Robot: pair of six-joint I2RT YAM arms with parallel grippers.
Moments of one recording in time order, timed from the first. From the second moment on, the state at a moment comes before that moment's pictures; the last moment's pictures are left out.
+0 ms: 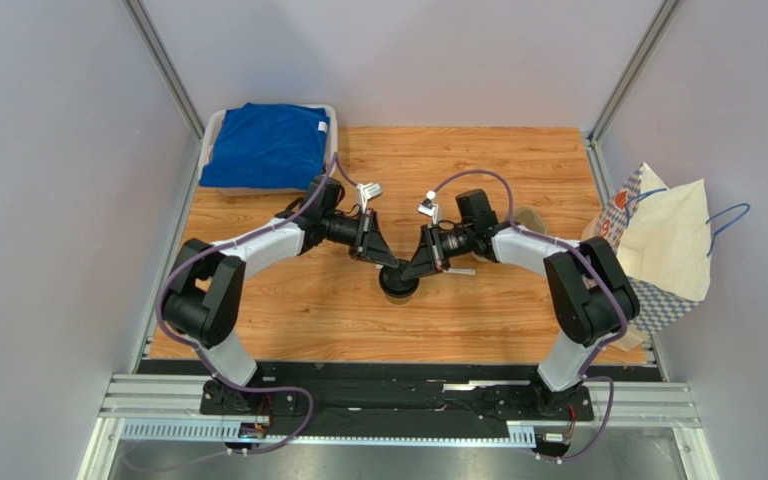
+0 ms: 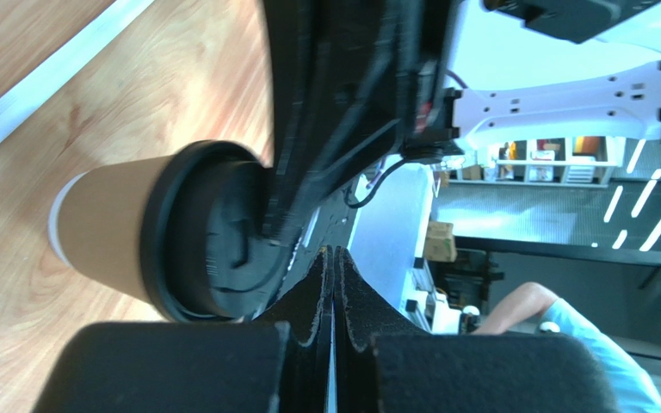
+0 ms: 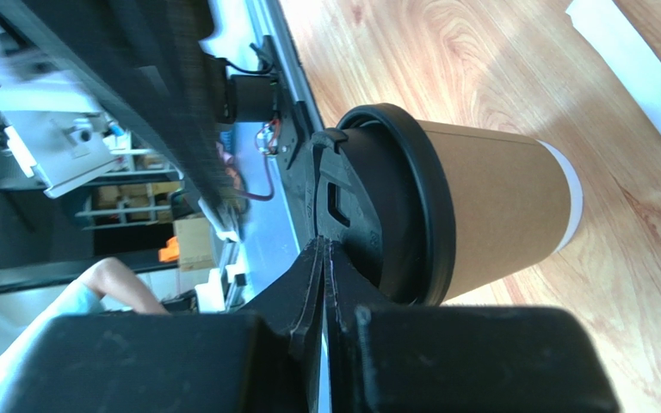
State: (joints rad) left arm -0.46 1.69 1.02 -0.06 1.10 -0.57; right arm 0.41 1.73 0.94 -0.05 -1.14 0.47
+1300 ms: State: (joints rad) left arm -0.47 1.84 1.14 -0.15 1.03 -0.50; right arm 0.47 1.72 0.90 -0.11 -1.12 0.51
